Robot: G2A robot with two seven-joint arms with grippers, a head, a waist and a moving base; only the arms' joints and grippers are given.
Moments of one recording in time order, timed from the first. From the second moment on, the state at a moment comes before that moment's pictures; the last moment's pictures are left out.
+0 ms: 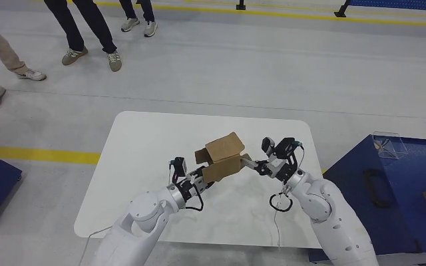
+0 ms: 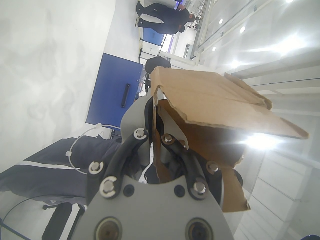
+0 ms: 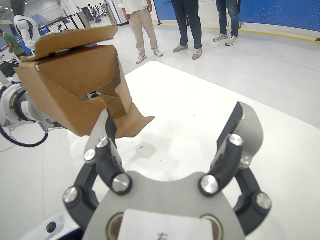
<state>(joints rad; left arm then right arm) 1.15 -1.30 -1.06 -1.57 -0.53 0.17 -0.46 -1.18 -1.12 1.31 -1.51 -0.89 -0.57 0.14</state>
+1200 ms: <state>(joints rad) 1.14 -1.31 -1.05 -1.55 -0.55 0.18 -0.49 -1.13 -1.12 1.32 -1.36 -0.64 -0.70 0.25</state>
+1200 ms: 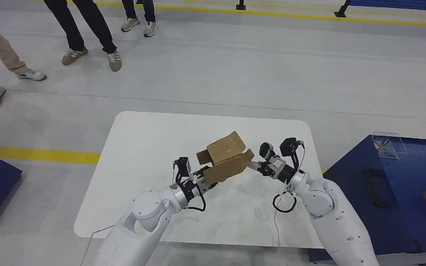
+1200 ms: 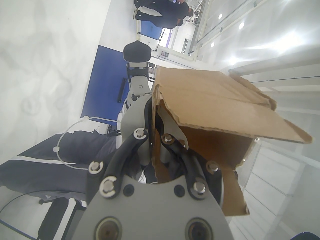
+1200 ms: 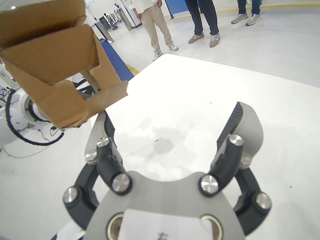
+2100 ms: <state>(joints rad) 1.14 -1.31 -1.04 -1.56 -0.52 0.20 -0.52 -1.11 -1.12 1.32 -1.43 -0.61 -0.68 0.28</state>
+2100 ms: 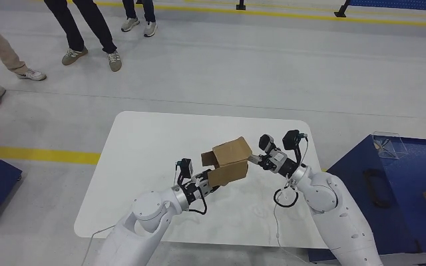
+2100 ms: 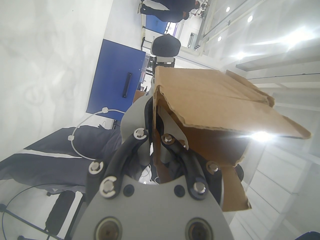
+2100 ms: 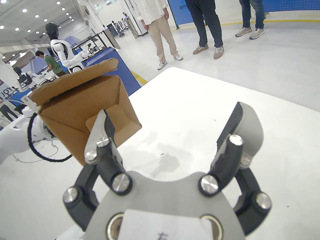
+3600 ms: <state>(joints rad) 1.15 -1.32 -1.05 -1.55 -0.51 0.19 -0.54 -1.13 -1.11 1.32 -1.44 -0.62 -0.68 0.28</state>
